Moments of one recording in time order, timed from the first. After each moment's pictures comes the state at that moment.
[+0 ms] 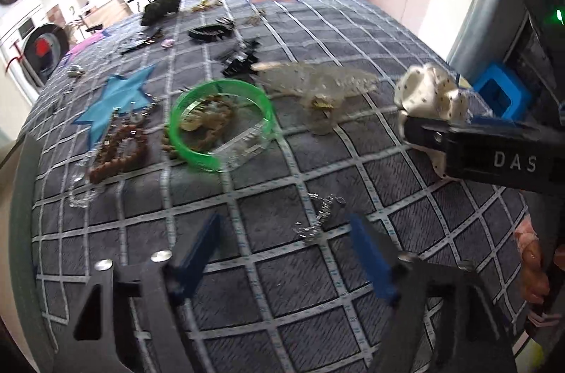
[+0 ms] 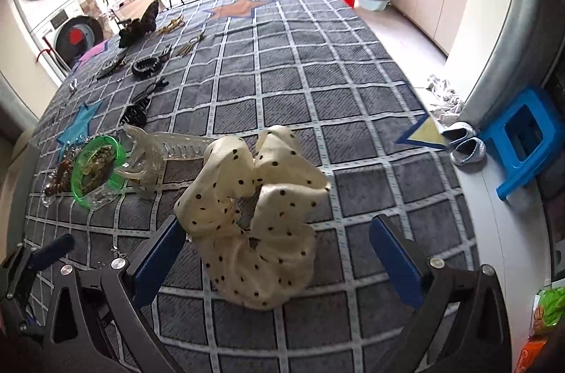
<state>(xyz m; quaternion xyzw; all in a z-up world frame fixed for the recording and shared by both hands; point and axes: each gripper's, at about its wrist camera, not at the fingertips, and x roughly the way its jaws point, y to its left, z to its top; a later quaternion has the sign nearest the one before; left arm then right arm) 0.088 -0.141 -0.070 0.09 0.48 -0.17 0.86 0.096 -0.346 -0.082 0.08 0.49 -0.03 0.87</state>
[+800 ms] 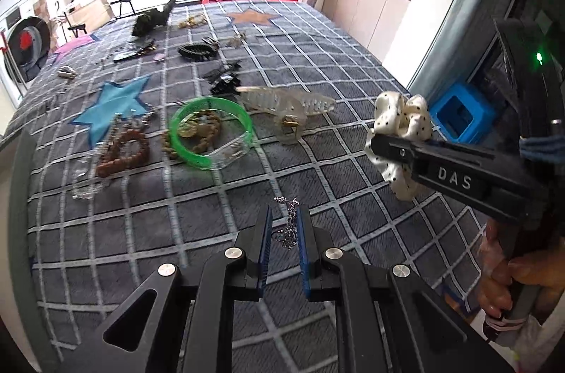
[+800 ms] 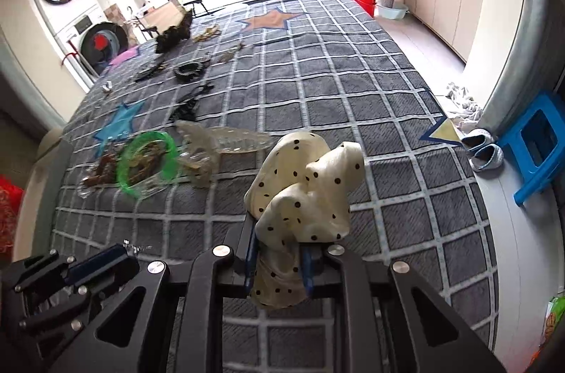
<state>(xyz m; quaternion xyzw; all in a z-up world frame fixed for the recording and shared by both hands) 0.061 -0.113 -0.031 0.03 0.47 -0.23 0.85 0.064 -0.320 -0.054 0.10 0.46 0.02 0.88</state>
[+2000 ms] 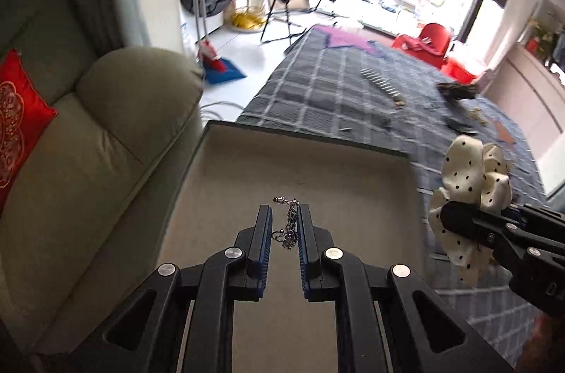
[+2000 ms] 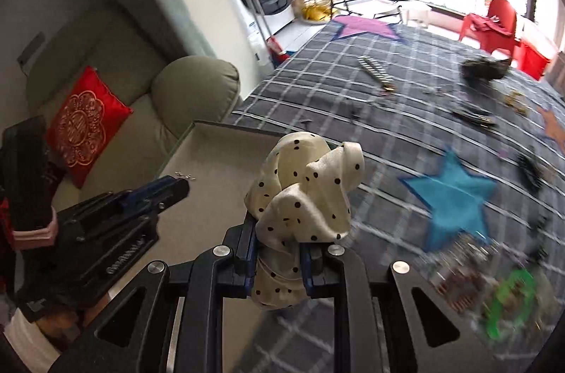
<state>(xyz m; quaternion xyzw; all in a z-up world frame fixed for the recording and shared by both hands) 0.157 0.238 -0.036 -0.10 0.46 0.08 0.88 0.173 0.058 -0.014 -0.01 0.48 0.30 0.83</state>
